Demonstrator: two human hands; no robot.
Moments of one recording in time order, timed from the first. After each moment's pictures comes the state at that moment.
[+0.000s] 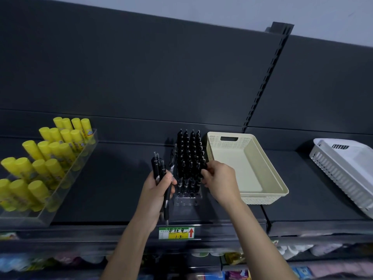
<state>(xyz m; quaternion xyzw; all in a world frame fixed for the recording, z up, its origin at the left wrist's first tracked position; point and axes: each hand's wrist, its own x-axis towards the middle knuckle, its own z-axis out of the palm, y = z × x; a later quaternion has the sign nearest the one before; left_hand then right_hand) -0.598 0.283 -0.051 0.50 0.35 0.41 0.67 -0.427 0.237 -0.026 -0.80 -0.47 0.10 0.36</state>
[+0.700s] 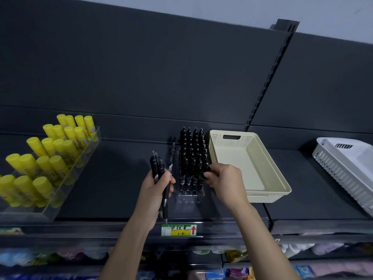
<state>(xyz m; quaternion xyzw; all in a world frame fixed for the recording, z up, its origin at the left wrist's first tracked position) -0.607 0.285 -0.053 0.49 0.35 0.42 0.68 -0.425 0.225 -0.028 -0.79 -0.49 0.11 0.35</state>
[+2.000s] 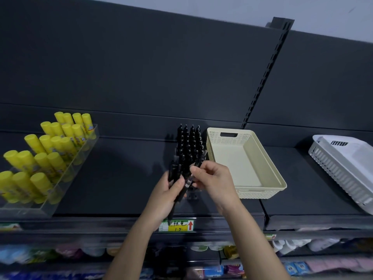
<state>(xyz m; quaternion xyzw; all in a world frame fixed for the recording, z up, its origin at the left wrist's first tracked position) -0.595 0.265 -0.058 0.62 0.33 0.33 0.63 -0.461 0.212 -0.011 -0.61 -0.37 0.36 0.60</state>
